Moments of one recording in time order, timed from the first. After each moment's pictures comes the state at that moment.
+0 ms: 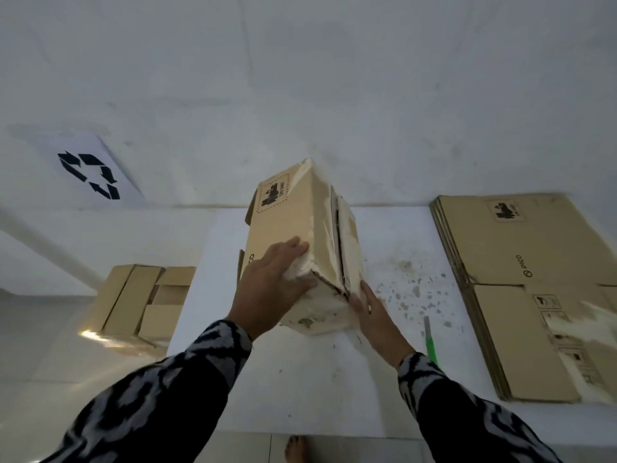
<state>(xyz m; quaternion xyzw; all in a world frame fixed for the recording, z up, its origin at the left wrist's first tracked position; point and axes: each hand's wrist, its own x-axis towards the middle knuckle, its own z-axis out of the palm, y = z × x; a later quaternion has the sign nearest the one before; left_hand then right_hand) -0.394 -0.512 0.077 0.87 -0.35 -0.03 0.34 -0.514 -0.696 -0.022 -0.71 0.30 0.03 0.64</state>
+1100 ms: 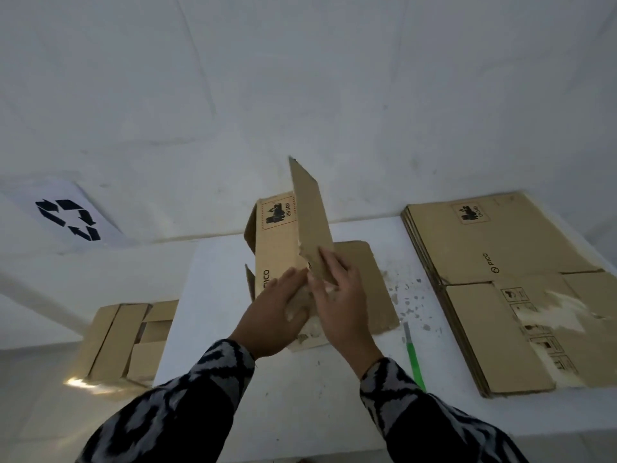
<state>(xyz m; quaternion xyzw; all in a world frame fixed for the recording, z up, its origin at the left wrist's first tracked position) -0.418 -0.547 0.067 0.84 -0.43 -0.13 0.30 -0.506 -0.668 0.067 -0.76 0.23 -0.30 0.54</state>
